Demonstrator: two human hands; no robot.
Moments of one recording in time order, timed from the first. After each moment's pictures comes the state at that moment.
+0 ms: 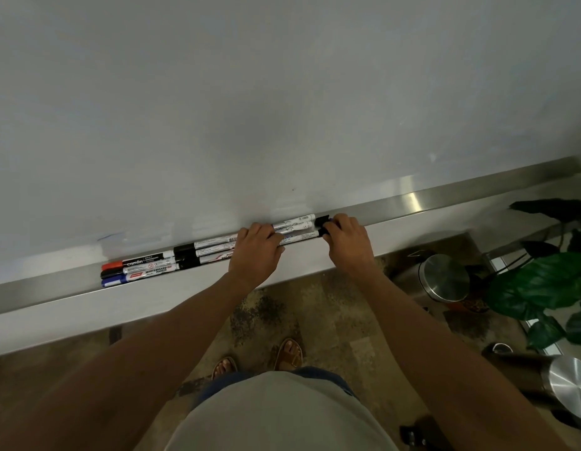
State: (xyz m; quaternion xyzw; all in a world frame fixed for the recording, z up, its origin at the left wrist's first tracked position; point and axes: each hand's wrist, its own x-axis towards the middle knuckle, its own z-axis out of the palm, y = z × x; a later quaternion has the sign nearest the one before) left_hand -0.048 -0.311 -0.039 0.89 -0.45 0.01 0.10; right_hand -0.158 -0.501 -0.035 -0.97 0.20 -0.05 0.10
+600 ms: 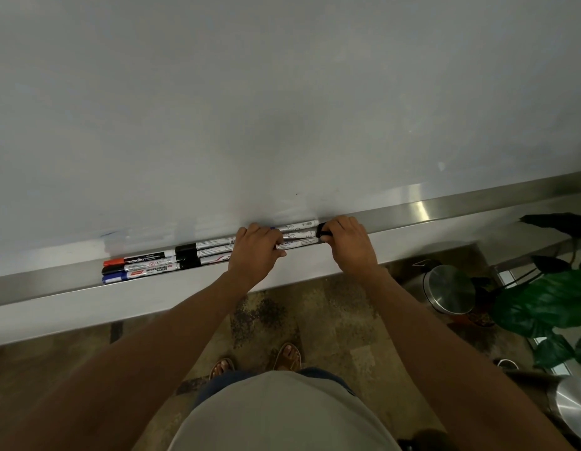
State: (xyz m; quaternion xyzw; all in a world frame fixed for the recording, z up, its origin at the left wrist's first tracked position) left_hand -0.039 -0.315 -0.039 0.90 -0.40 -0.04 0.17; right_hand -0.146 -0.514 -0.035 -0.98 0.13 -0.07 0.15
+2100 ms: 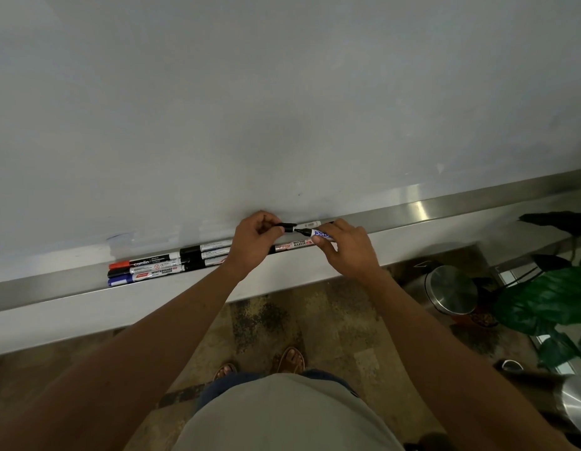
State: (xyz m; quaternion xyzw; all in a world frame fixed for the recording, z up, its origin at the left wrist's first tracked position) left_hand -0.028 -0.316 -0.012 0.75 -0.16 -0.23 0.60; right_hand -0.155 -0.493 -0.010 -0.97 0.13 -0.08 0.19
